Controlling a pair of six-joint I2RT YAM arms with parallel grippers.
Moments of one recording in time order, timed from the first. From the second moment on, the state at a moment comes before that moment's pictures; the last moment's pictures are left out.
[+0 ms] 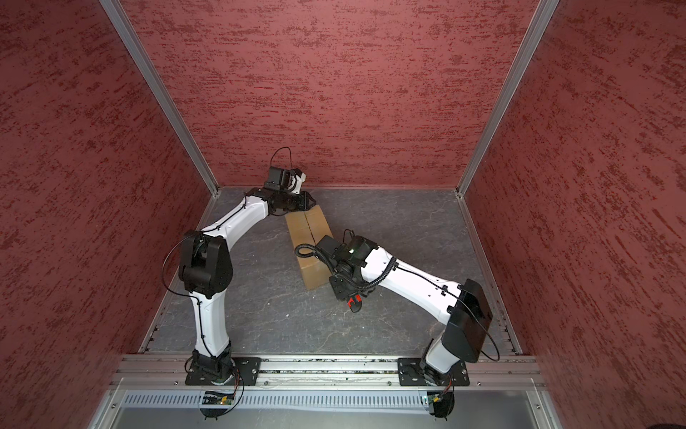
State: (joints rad) left arm -0.30 2.06 1.78 -0.51 0.33 -0.27; right arm 0.94 1.59 1.45 -1.29 0.03 0.53
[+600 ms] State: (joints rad) left arm -0.30 2.05 1.74 -0.46 0.34 -0.28; right arm 0.93 1.61 1.46 -1.28 0.03 0.51
